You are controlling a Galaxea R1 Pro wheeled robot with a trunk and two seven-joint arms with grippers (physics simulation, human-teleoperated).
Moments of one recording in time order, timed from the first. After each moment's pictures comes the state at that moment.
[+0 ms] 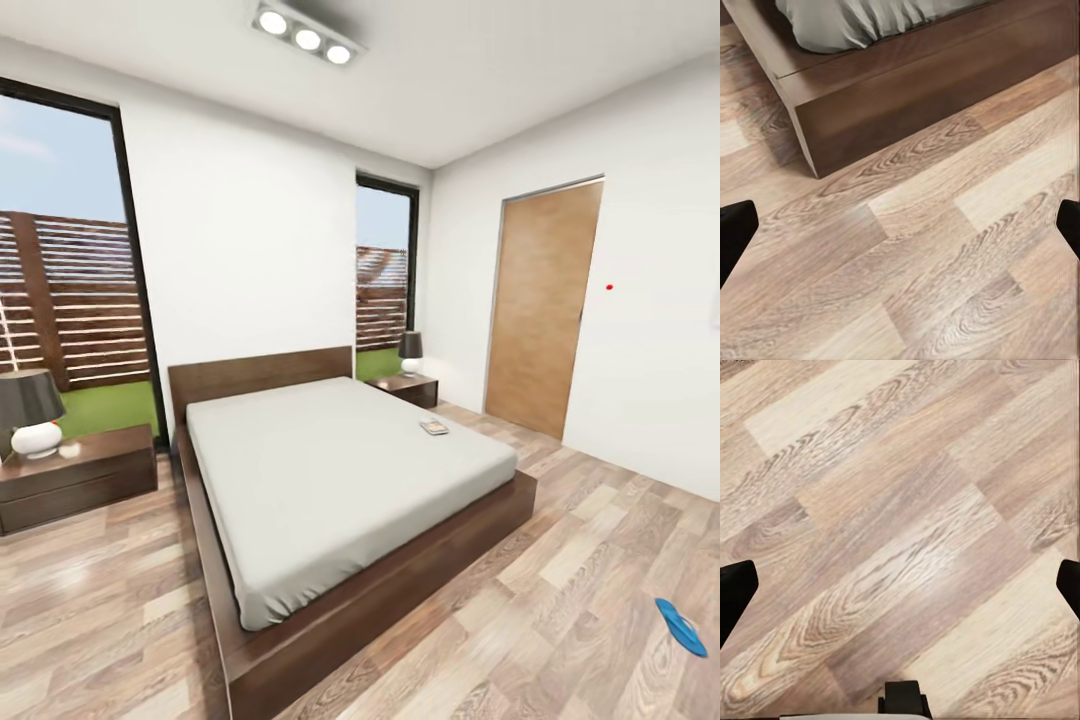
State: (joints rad) left arm -0.01 -0.05 0.00 -0.58 0.04 -0.22 -0.01; right arm 0.00 -0.01 -0.03 -0.40 0.00 -0.09 -0.04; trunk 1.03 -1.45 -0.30
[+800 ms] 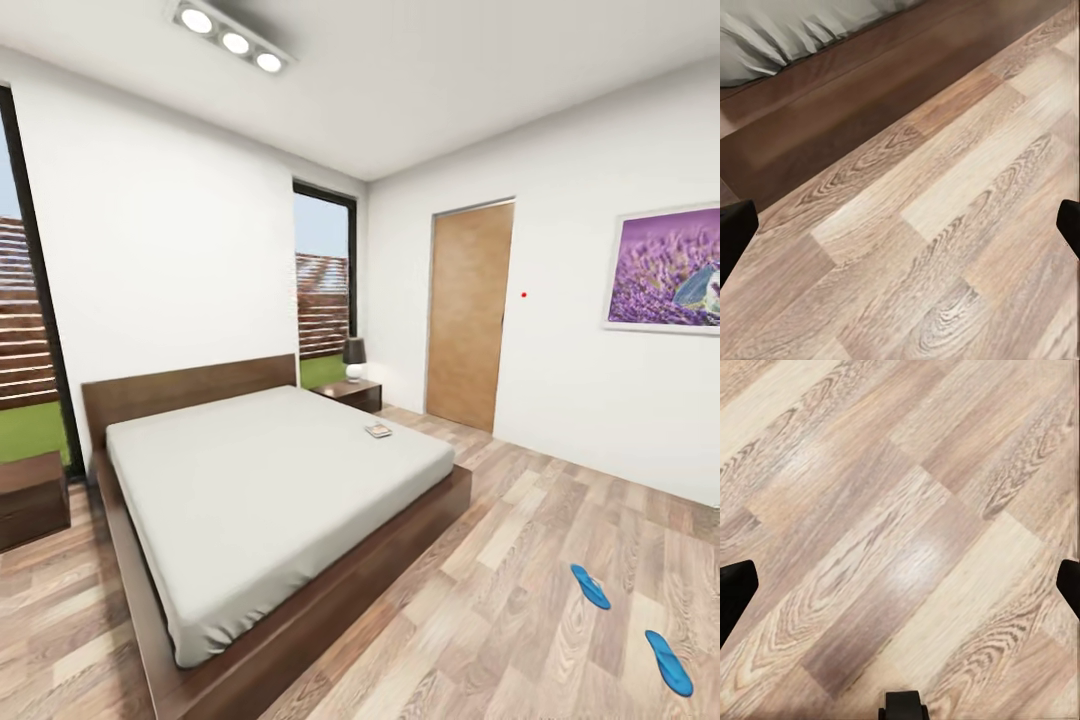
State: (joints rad) left arm -0.01 -0.05 0.00 -0.58 0.04 -0.22 -0.01; right arm 0.00 -0.01 -0.03 -0.40 0.00 -0.09 -0.04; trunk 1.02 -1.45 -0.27
